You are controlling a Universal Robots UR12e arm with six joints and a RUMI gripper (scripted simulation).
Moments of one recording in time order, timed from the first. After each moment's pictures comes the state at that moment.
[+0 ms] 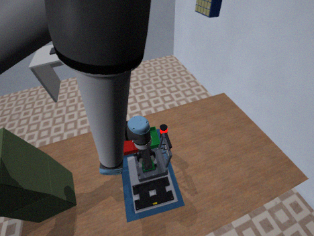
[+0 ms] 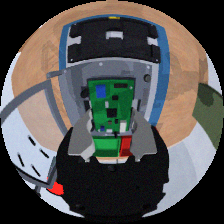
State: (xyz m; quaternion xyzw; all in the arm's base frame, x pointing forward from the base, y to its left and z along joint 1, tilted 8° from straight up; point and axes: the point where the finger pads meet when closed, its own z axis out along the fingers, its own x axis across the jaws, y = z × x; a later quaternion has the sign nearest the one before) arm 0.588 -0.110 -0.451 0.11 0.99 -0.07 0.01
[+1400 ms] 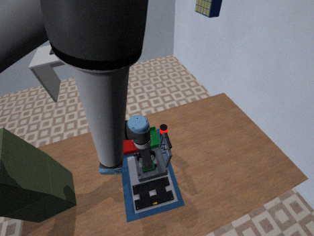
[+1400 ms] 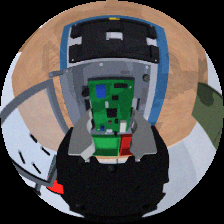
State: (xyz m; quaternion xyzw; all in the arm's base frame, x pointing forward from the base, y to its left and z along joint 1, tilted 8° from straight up) arm 0.588 -0.109 -0.446 0.11 0.99 -0.07 0.01
